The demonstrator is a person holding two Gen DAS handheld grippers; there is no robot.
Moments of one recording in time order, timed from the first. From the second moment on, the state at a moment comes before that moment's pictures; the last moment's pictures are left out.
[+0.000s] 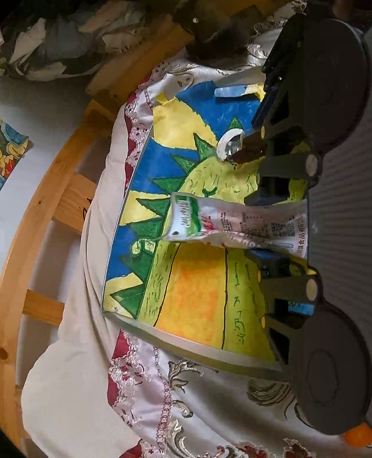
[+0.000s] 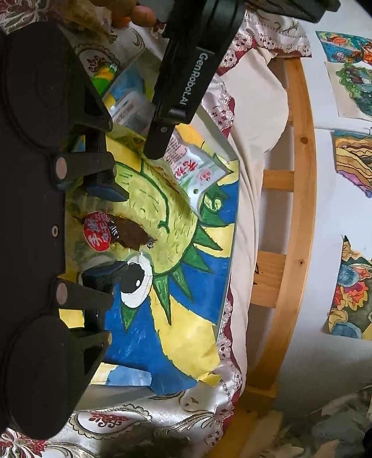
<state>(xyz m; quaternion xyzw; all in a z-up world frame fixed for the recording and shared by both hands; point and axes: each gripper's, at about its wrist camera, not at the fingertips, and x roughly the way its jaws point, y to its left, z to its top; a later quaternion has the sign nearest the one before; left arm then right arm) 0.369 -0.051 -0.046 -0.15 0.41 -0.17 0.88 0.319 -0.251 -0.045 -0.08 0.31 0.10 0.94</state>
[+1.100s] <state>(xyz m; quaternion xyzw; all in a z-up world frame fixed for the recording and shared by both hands) 0.192 -0.004 0.046 -0.06 0.22 -0.09 0.97 0.156 -0.268 0.051 0.00 0.16 0.05 0.99</state>
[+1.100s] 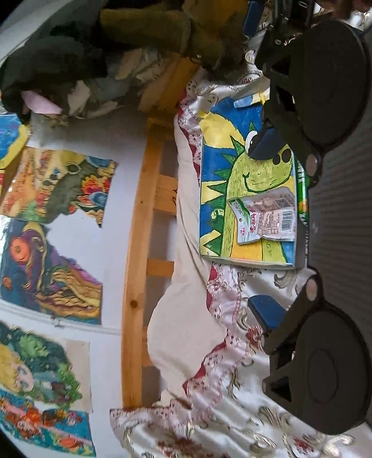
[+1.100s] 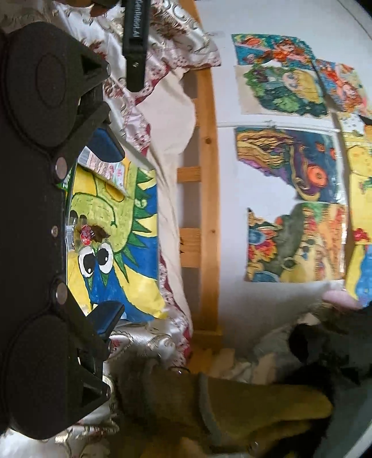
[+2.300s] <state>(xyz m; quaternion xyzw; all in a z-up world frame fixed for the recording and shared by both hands) 0.068 0.023 -0.027 0.02 0.36 -0.07 0.93 0.024 -0.220 -0.002 -0.03 0.28 0.07 0.96</state>
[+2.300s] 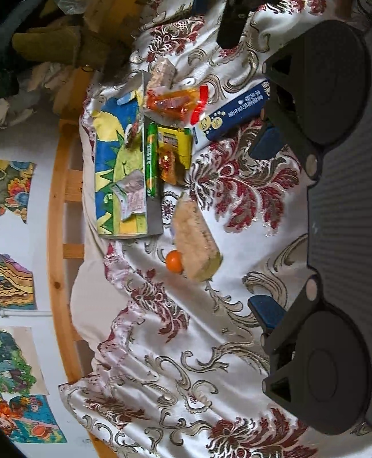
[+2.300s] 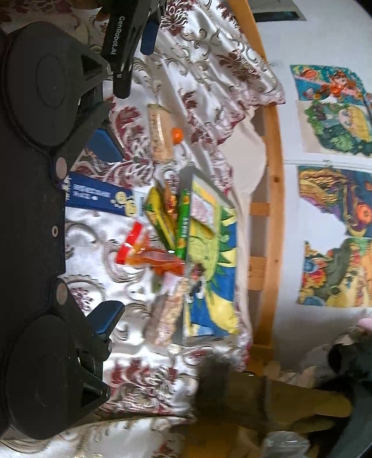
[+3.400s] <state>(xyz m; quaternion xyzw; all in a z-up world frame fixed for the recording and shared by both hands) 0.127 0.048 -0.033 0.04 0.36 -0.10 0.92 0.072 -0.207 -0.040 0.00 0.35 0.09 0.93</state>
